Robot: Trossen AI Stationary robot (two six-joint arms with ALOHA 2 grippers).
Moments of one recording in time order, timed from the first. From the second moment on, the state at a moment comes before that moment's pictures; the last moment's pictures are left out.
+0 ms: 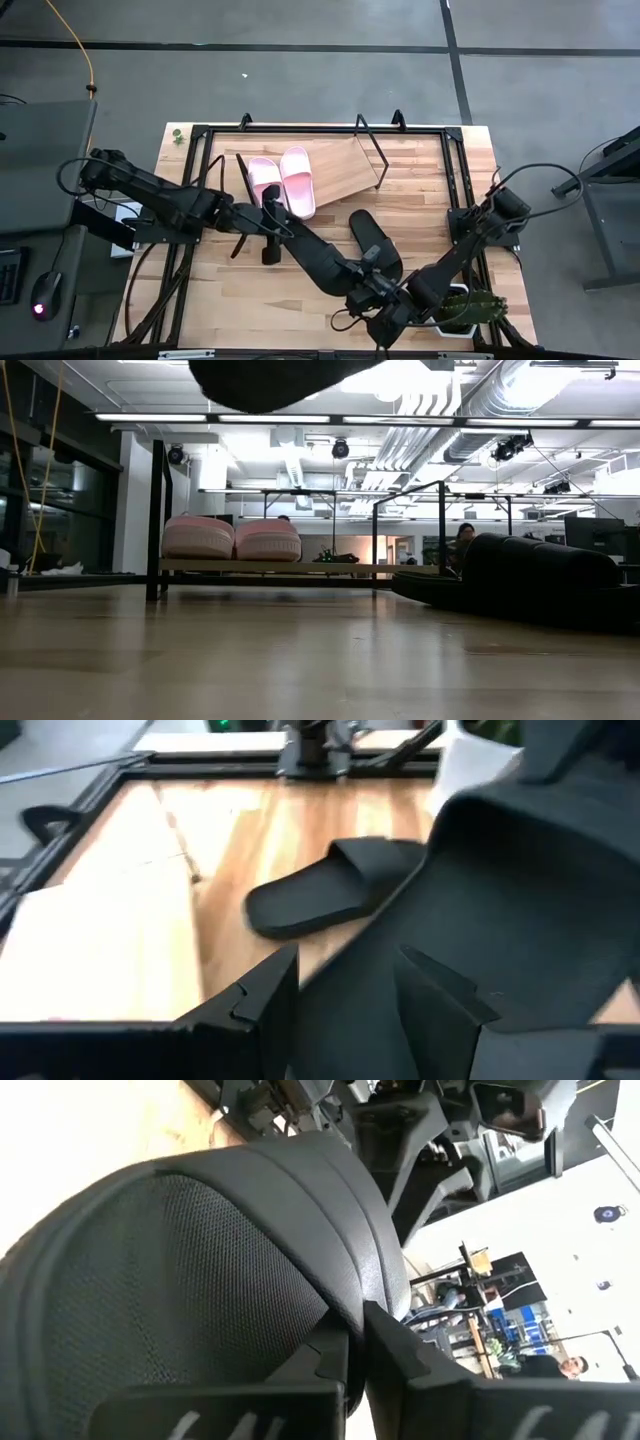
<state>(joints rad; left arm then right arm) -0.21 1.26 0.99 -0.30 -0.37 -0.16 0.72 1.83 1.48 -0.47 1.20 -0.24</state>
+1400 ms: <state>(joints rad) -0.21 1.23 0.99 -0.29 -0.43 -0.22 0.46 1.82 1.48 -1.22 1.28 0.36</state>
